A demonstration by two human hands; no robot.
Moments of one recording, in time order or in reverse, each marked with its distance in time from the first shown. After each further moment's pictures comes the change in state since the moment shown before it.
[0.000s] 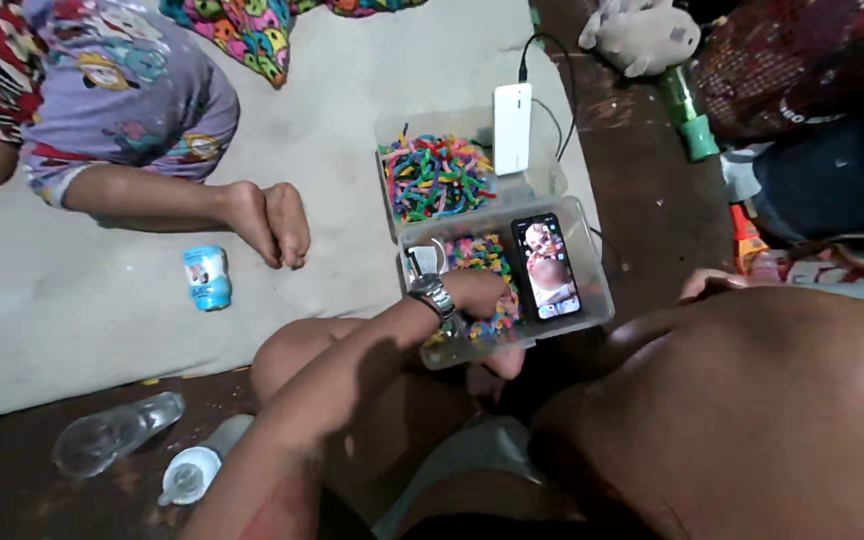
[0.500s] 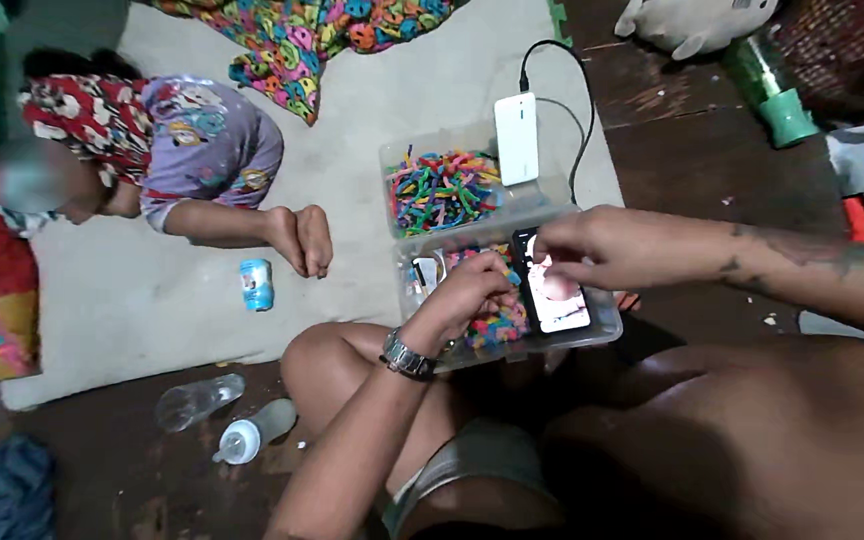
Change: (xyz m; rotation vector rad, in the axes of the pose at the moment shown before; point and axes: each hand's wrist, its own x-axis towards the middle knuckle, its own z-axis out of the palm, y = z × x) left_hand -0.047 0.066 -0.010 -1.319 0.690 -0.180; right_hand 0.115 -0.002 -0.047 -0.621 -0.163 -1.264
